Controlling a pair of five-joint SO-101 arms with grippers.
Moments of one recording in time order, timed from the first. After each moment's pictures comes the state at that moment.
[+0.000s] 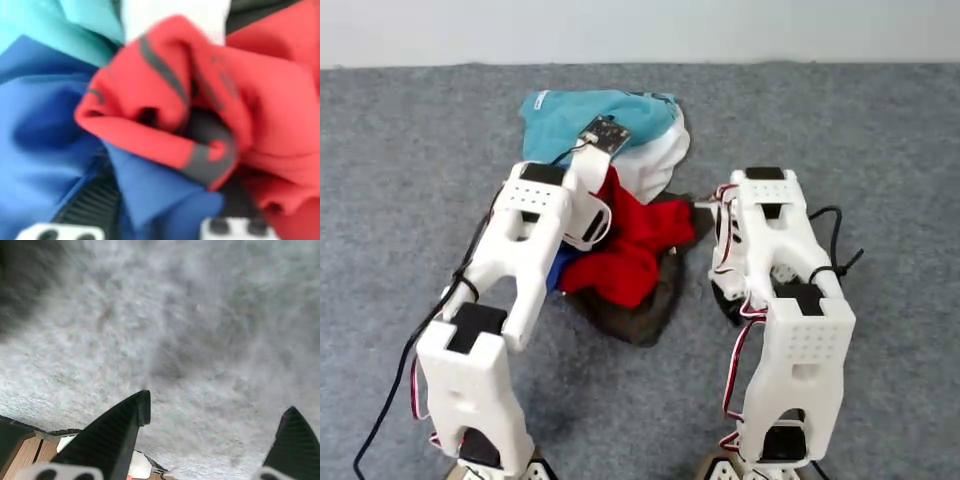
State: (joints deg) left arm 8.4 26.3 -3.9 72.0 -12.8; right arm -4.0 34.1 -5.2 96.6 22.1
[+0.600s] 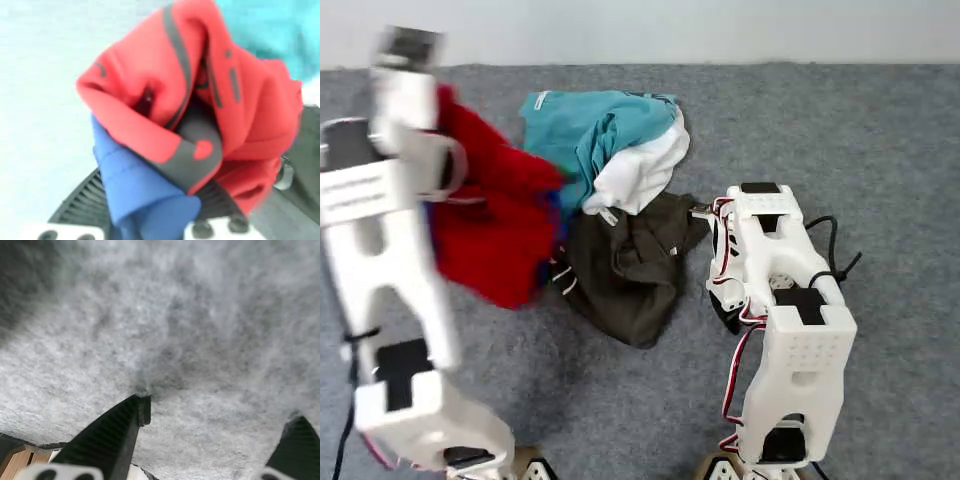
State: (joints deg) left arm -22.3 6.4 -29.8 97.7 -13.1; right arm -4.2 32.9 2.2 89.6 21.8
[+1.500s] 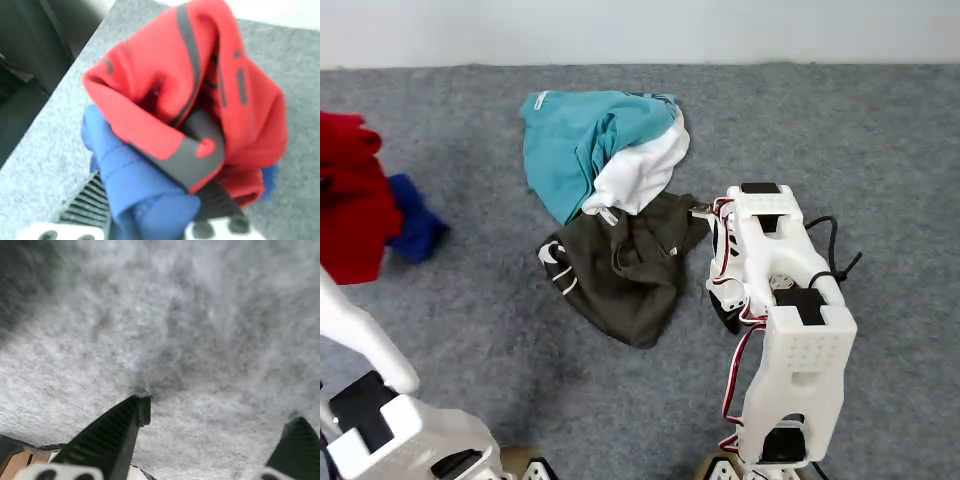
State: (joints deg) left arm -42.5 2.1 -25.4 81.1 -11.0; right arm -4.2 32.9 2.3 89.1 21.8
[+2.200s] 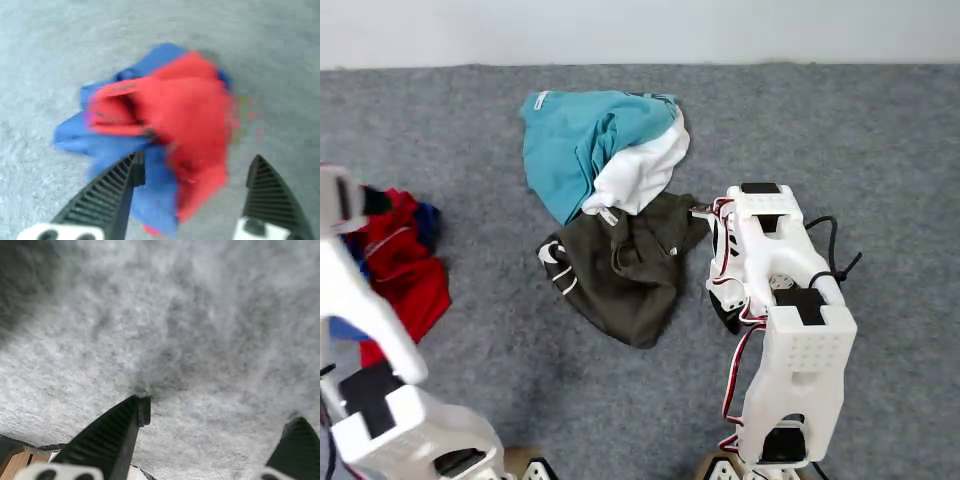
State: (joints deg) left arm -34.5 4.5 -25.3 96.7 -16.9; right arm -4.2 32.9 2.3 89.1 21.8
